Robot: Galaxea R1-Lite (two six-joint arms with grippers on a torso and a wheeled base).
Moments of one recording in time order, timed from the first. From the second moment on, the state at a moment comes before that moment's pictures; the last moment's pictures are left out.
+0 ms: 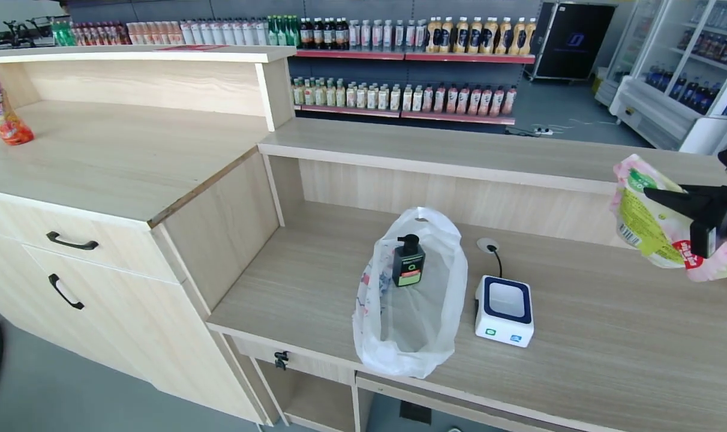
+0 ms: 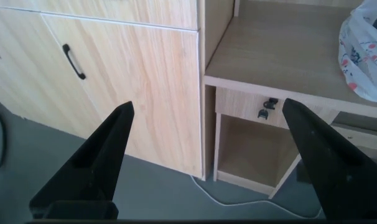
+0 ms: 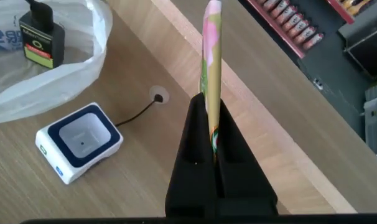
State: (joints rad) left arm 0.00 0.00 0.00 0.03 0.08 0.06; right arm -0.24 1.41 -0.79 -0.51 0.55 -0.72
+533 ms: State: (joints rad) left arm 0.00 0.00 0.00 0.04 0.08 0.06; right arm -0.20 1.60 -0.81 -0.58 0.55 -0.85
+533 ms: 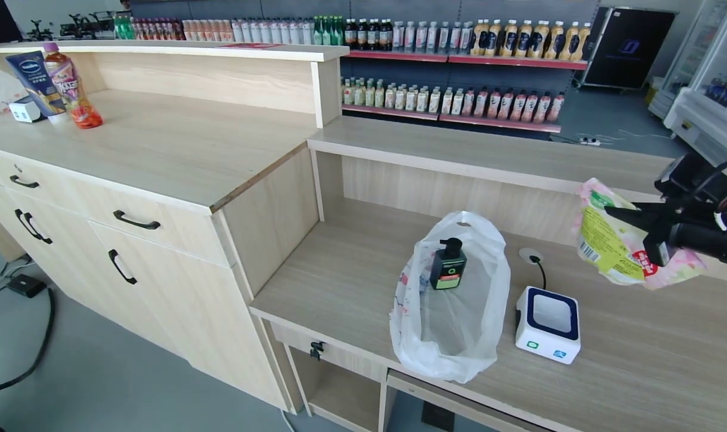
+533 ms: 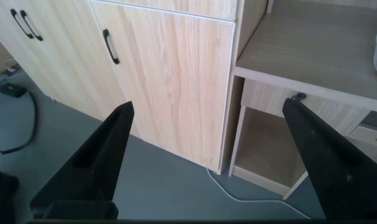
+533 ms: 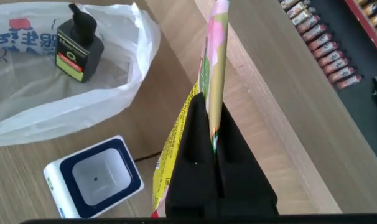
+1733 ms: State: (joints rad) left arm 0.00 0.00 0.00 0.04 0.08 0.06; right arm -0.04 1.96 -0.82 -0.95 0.58 -1.16
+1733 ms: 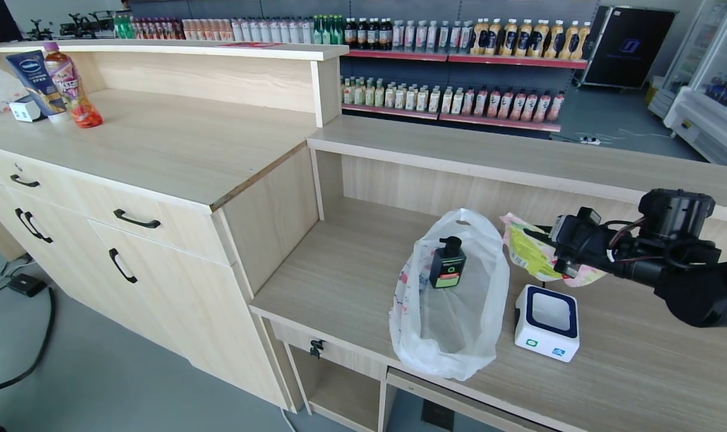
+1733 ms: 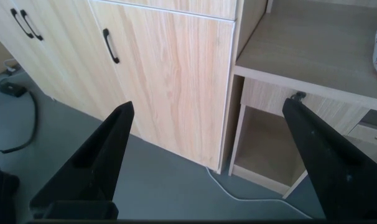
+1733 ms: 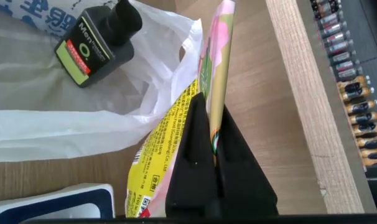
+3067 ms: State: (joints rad) left arm 0.00 0.00 0.00 0.03 0.08 0.06; right arm -0.12 1.88 -0.74 -0.78 0.60 -1.47
